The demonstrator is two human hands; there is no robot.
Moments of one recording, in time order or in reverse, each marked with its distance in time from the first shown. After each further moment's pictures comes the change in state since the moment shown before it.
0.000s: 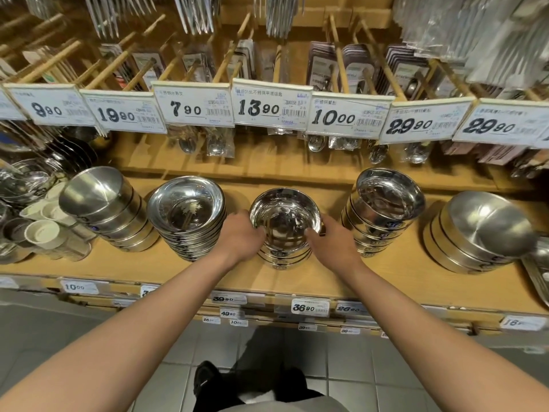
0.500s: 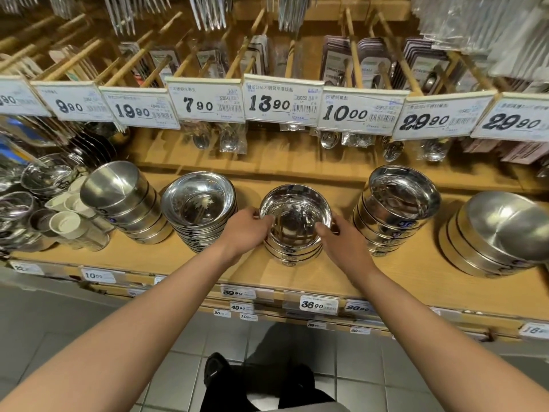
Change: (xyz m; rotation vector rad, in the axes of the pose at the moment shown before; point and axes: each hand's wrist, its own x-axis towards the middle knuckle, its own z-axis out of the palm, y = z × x) left_hand -0.007 -0.007 -0.011 -0.339 -0.074 -0.085; right_hand -0.009 0.003 0.000 0.209 -0.032 0.045
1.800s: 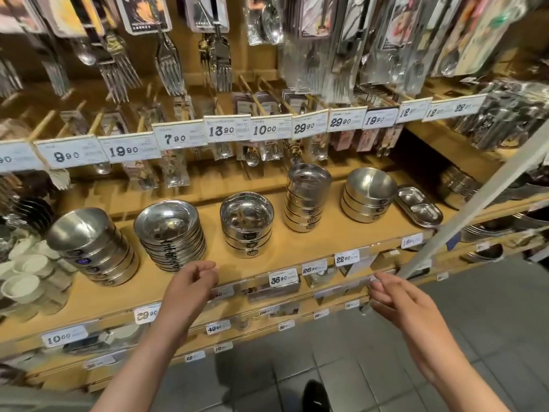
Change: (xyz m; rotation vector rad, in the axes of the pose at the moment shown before) left_hand -0.149 -0.075 -0.059 -0.305 -0.108 0.159; right_hand -0.301 0.021 -0.057 0.559 0.549 0.222
